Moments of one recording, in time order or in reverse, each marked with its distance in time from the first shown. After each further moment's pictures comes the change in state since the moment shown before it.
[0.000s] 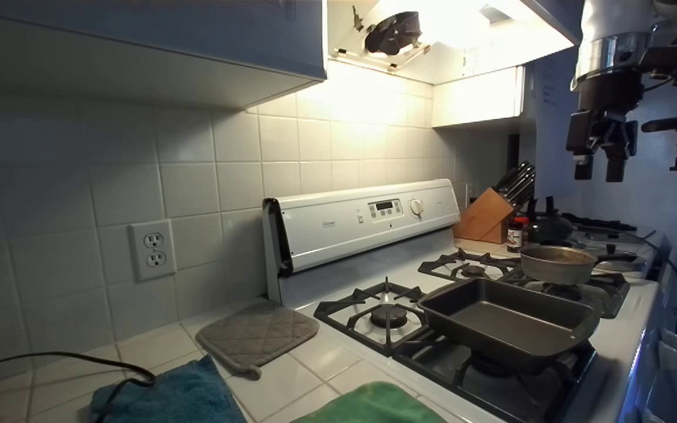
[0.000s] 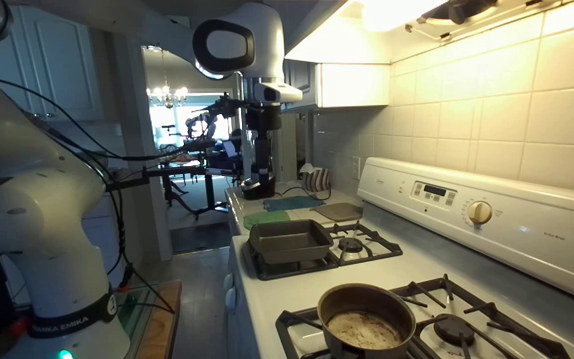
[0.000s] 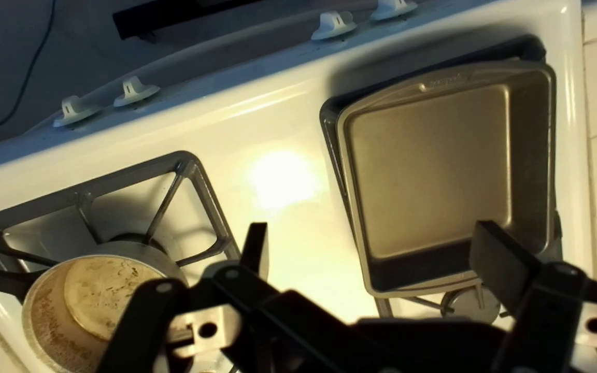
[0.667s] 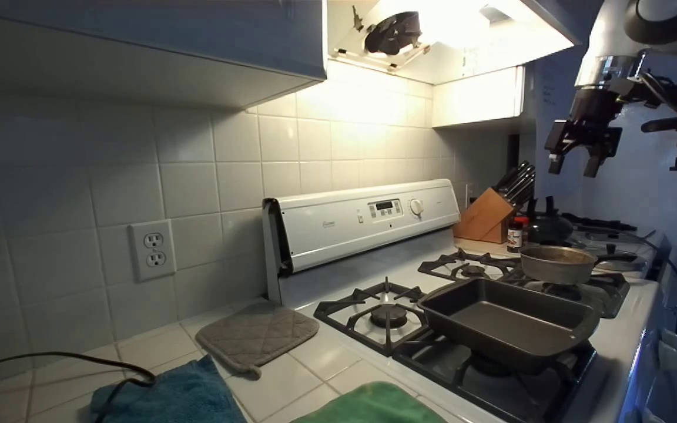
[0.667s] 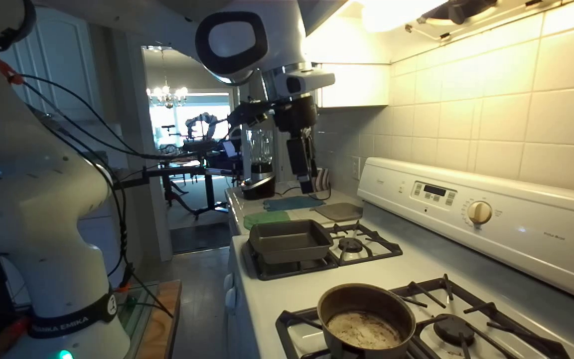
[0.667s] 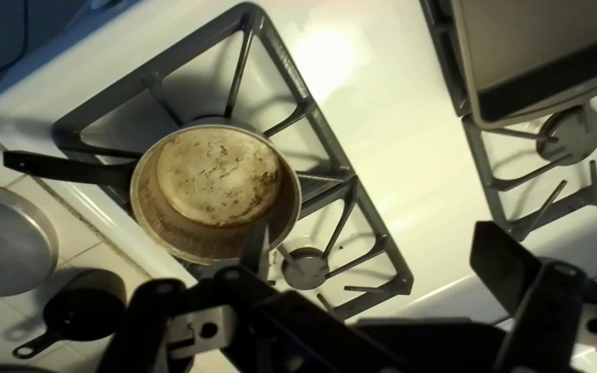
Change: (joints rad) arm -0.158 0.055 -0.087 -0.008 -0.097 0.271 0.000
